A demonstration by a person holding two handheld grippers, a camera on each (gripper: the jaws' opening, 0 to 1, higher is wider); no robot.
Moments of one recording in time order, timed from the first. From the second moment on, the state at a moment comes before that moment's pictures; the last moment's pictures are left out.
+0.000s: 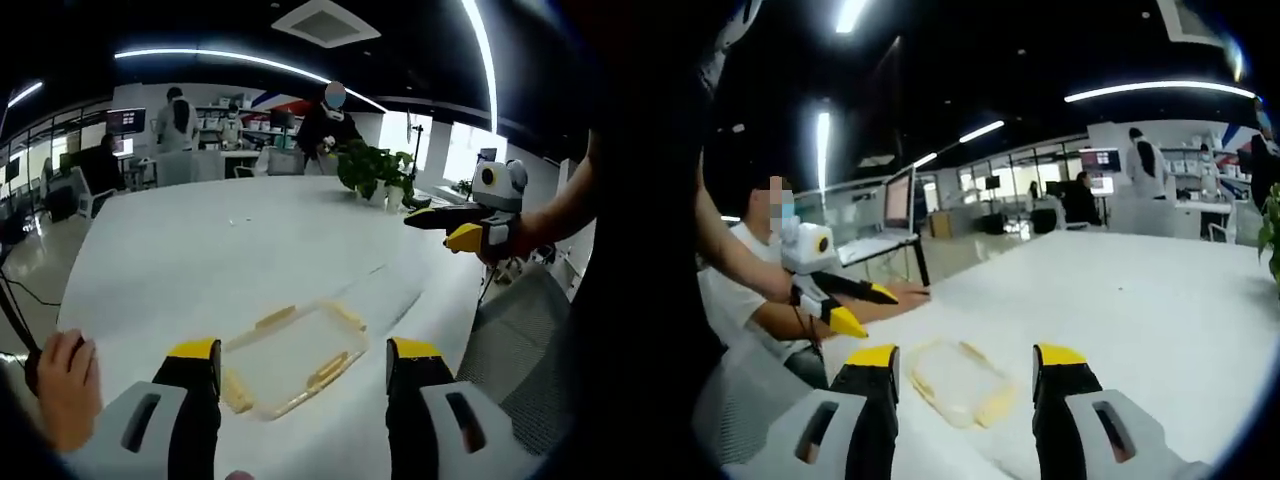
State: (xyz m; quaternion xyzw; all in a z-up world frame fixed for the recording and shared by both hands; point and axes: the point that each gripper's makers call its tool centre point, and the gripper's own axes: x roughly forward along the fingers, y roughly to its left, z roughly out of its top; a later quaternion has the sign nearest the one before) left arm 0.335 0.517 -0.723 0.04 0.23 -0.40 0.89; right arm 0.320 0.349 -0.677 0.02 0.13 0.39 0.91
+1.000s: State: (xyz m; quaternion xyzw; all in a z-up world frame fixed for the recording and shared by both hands) left arm 0.358 0.537 -0.744 0.10 0.26 -0.43 0.86; right arm 0.334 0.363 -0.708 -0.02 0.19 0.42 0.89
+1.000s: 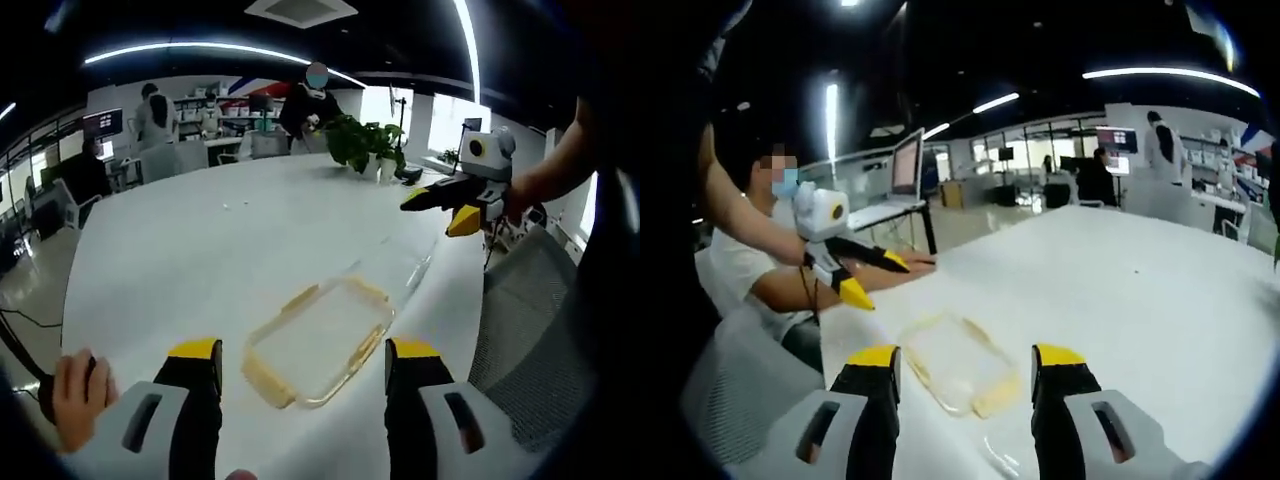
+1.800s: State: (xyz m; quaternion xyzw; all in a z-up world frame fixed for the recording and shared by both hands) left arm 0.367 0.538 -0.766 0.15 0.28 -0.47 0.82; right arm 0.344 0.376 -0.736 -0.10 0.23 0.46 0.85
